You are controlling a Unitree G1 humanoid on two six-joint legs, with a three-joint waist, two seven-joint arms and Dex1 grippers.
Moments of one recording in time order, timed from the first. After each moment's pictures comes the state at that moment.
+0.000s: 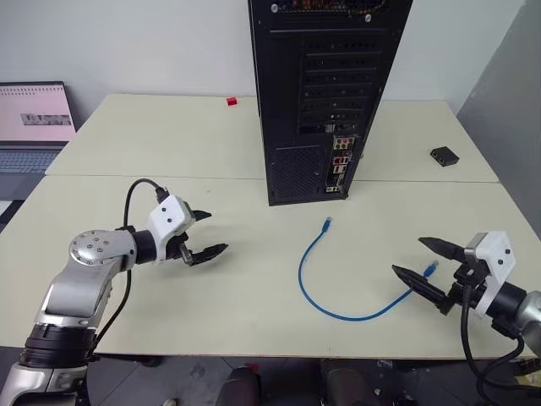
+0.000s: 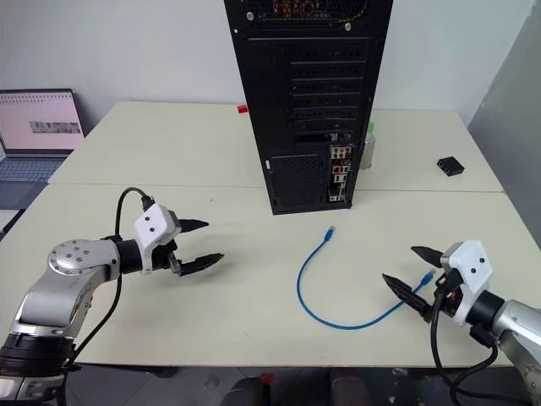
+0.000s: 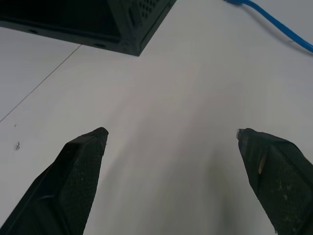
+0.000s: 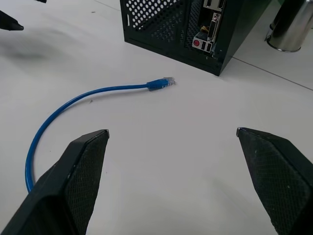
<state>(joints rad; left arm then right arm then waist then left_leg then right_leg) -0.27 0.80 0.07 -0.08 -0.24 0.32 -1.01 0.27 -0.74 -0.39 -0.64 0.61 0.54 0.69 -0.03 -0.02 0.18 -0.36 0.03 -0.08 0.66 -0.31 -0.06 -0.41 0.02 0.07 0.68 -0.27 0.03</state>
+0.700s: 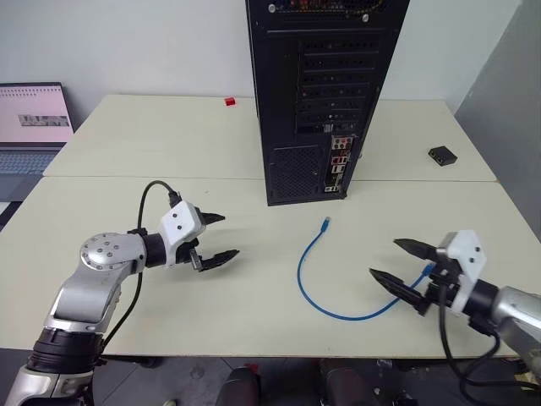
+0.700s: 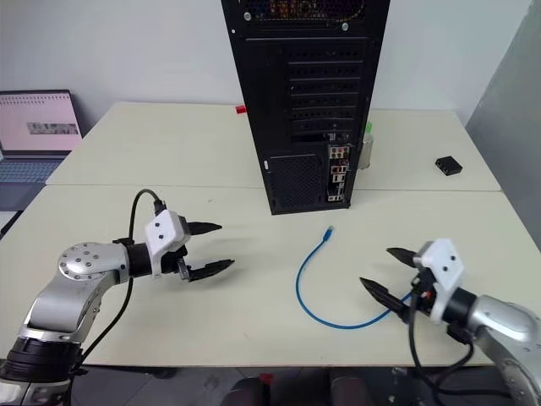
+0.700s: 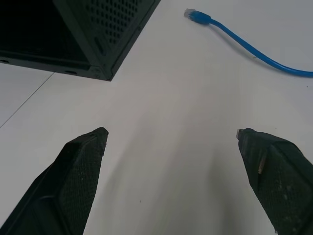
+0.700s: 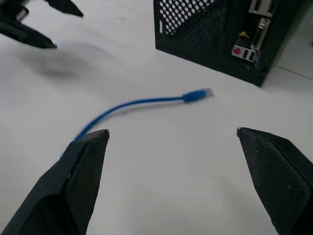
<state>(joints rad) -0.25 0.77 0.02 -0.12 -0.25 0.28 -1.02 0.14 -0.67 -0.20 -0.71 0.62 0.66 0.59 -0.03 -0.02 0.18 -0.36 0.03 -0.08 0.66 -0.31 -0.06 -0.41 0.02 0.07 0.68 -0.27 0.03</state>
